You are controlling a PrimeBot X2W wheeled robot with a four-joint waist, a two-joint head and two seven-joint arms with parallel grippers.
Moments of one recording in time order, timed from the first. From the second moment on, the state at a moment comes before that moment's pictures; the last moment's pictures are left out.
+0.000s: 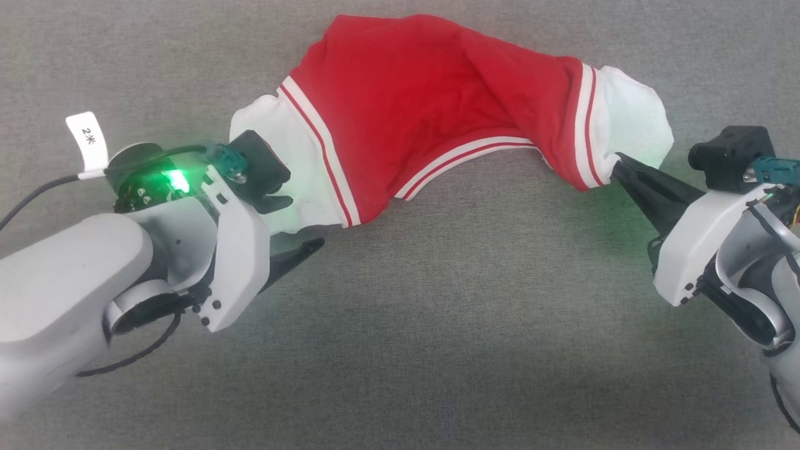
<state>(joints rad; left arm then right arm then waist) -1.13 0.86 -1.28 0.03 -1.06 -0.13 0.38 -0.52 -0.58 0.42 0.06 0.61 0.13 0.27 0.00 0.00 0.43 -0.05</state>
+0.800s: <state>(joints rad) -1.15 0.84 -1.28 0.09 -1.02 -0.13 0.29 -0.56 -0.57 0.43 0.07 0.62 0.13 0.26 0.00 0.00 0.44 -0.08</state>
